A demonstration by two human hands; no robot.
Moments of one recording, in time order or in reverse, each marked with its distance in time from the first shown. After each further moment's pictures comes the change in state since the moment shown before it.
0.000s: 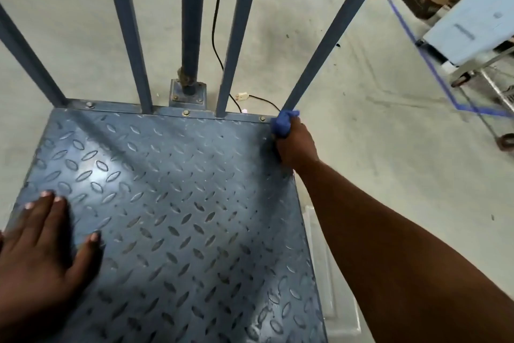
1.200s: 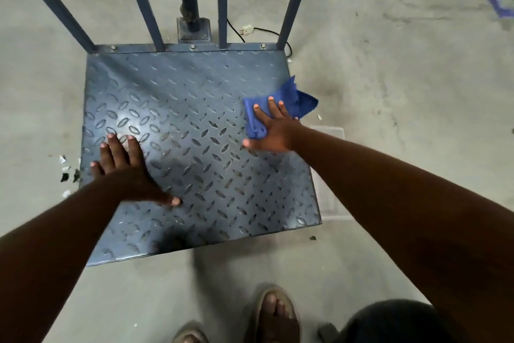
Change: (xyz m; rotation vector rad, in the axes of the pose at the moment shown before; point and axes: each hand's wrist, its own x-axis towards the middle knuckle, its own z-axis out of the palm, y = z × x) left_hand -0.011 0.136 -0.076 0.490 -0.922 -0.366; right_hand -0.149 0.008 0.024 -0.406 -0.602 -0.076
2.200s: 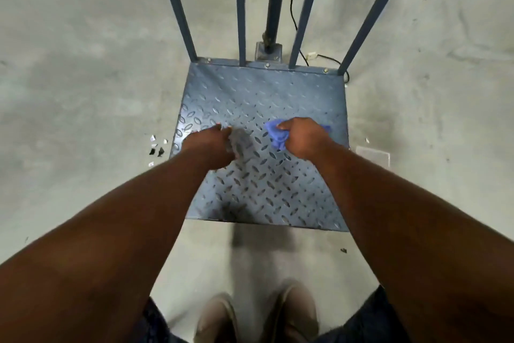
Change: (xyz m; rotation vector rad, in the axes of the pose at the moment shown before) left_hand -0.062 0.006 -0.024 0.113 0.394 0.253; right_hand -0.084 -0.111 -0.034 0.045 0.189 -0.162
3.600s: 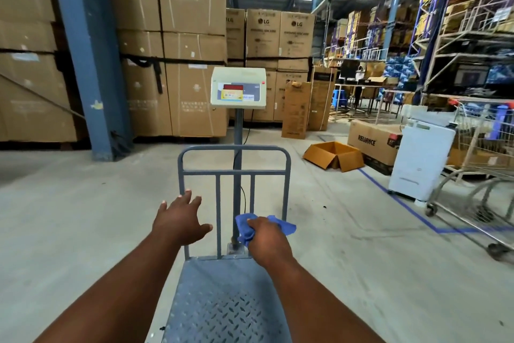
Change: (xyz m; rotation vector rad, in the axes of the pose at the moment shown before) left_hand -0.331 0.052 -0.272 0.053 0.658 0.003; right_hand -0.315 -0.136 -0.190 0.558 0.639 -0.051
